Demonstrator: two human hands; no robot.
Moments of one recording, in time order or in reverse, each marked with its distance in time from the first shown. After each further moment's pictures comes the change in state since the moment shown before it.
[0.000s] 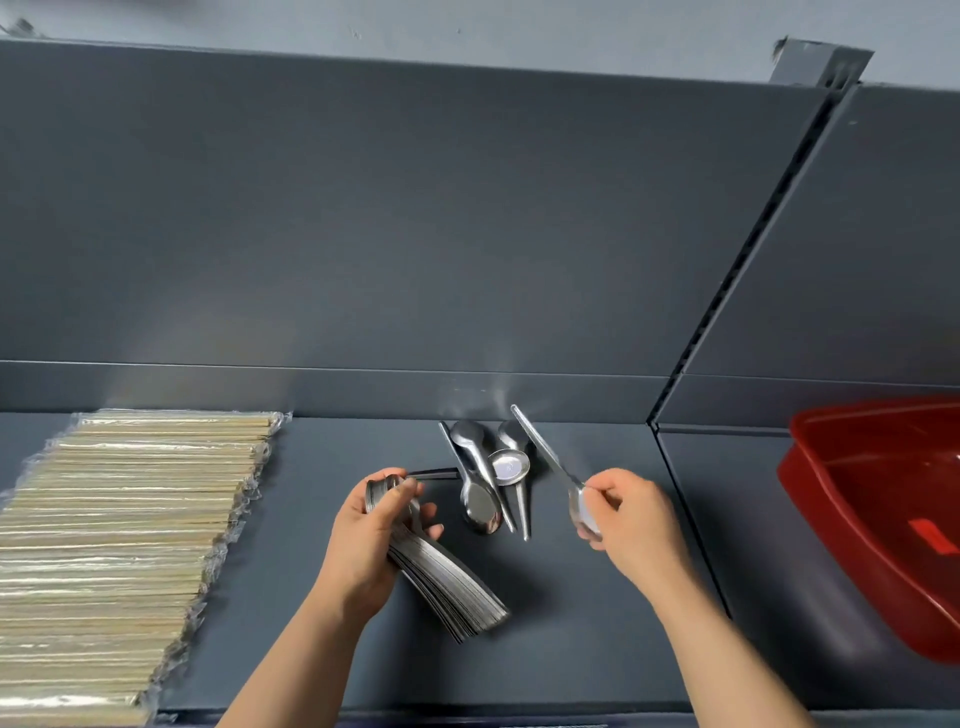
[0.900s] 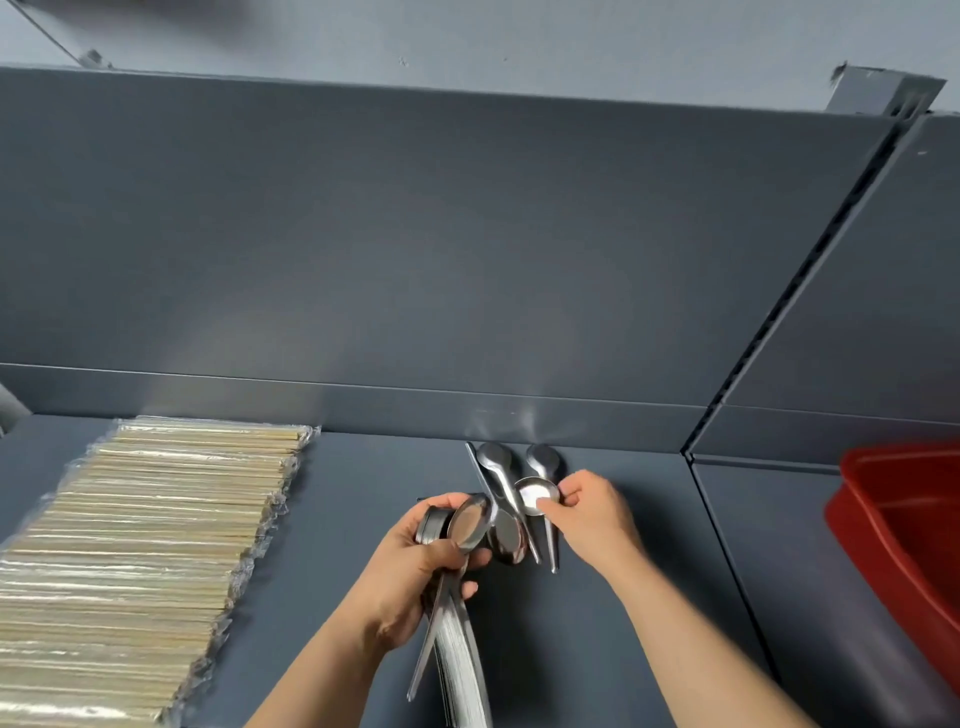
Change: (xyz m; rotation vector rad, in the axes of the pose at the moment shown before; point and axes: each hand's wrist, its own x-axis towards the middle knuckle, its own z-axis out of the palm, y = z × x) left_hand -0.007 0.008 0.002 0.133 -0.242 -0.159; right_hand 0.047 -0.021 0.058 -0.149 -0.074 0.051
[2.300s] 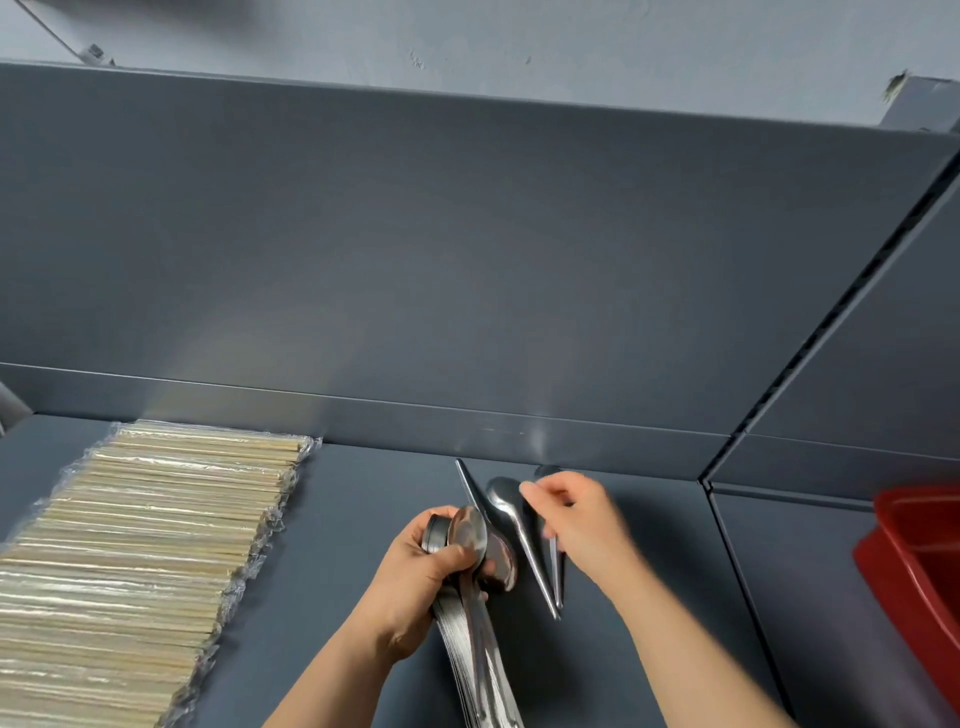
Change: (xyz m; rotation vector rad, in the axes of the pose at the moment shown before) left_hand 0.021 0.002 0.008 0.064 0.077 0.068; right_hand 0.010 -0.026 -0.001 0.340 -0.190 -0.049
